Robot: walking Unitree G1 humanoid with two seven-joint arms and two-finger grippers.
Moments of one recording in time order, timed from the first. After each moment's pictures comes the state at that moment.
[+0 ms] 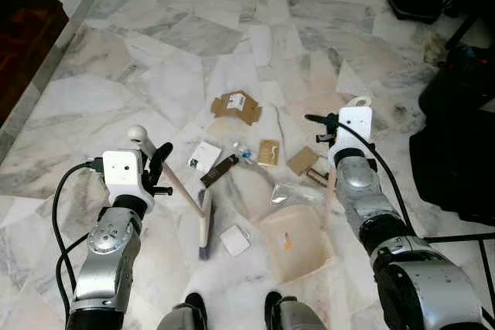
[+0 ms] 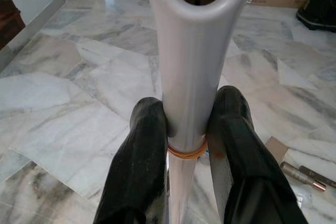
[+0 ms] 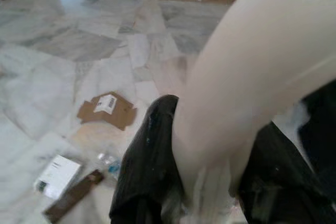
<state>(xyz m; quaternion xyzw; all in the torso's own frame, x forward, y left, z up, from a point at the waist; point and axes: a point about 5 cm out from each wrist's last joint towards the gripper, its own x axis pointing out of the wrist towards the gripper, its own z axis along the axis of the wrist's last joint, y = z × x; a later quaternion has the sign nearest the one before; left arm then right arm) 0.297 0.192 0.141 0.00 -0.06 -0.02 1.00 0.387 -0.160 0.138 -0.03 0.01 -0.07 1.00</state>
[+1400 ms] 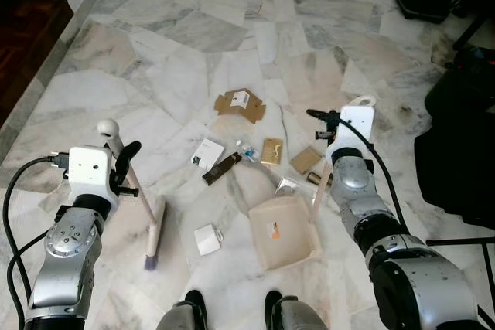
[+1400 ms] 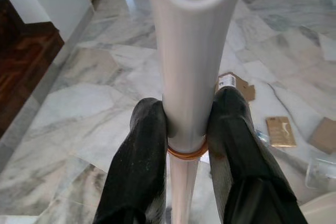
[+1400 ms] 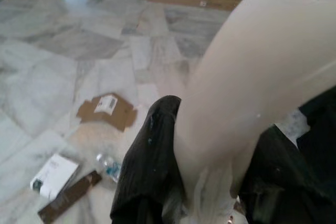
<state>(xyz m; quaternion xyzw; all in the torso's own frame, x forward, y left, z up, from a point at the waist) 0.285 0.232 0.154 0.10 -0.05 -0.01 0.99 0.387 -0.156 0.135 -0.07 0.01 -0.08 0.99</state>
